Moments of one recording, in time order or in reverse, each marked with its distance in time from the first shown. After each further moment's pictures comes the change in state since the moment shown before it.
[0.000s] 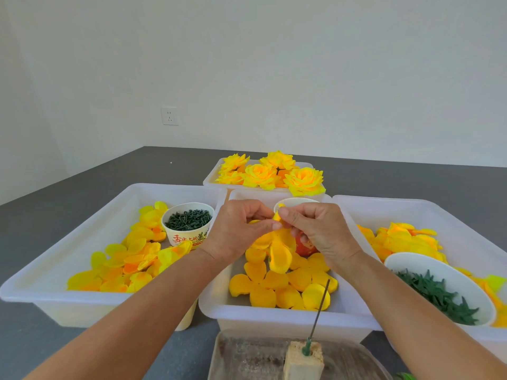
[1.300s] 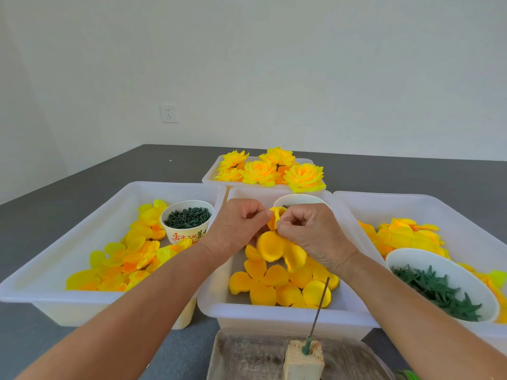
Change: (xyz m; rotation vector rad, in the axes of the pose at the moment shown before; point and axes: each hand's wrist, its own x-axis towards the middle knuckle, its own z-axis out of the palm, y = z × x) left_hand 0.003 0.004 0.001 -0.015 -0.073 -0.194; right_hand -0.002 0.007 0.007 -0.195 -0.064 -0.157
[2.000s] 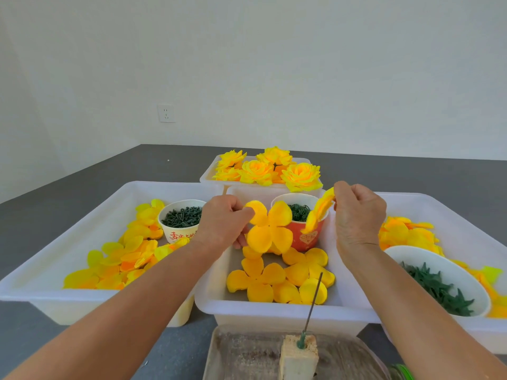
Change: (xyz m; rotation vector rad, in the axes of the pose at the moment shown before) left_hand 0.001 -0.002 -0.007 0.099 0.215 -0.128; right_hand 0.011 0.006 -0.028 0.054 0.819 0.172
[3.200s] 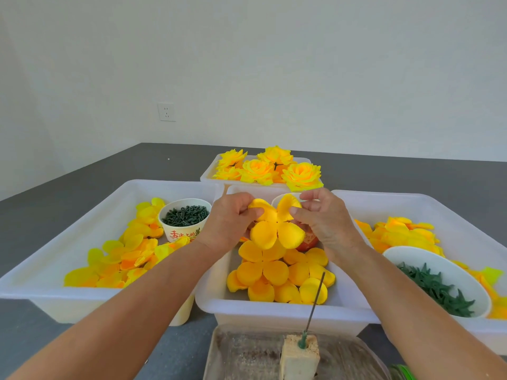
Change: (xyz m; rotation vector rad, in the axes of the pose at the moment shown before) left_hand 0.009 -0.010 0.005 -0.005 -0.075 0.211; right_hand -0.011 0.003 0.009 0.061 -0.629 0.233
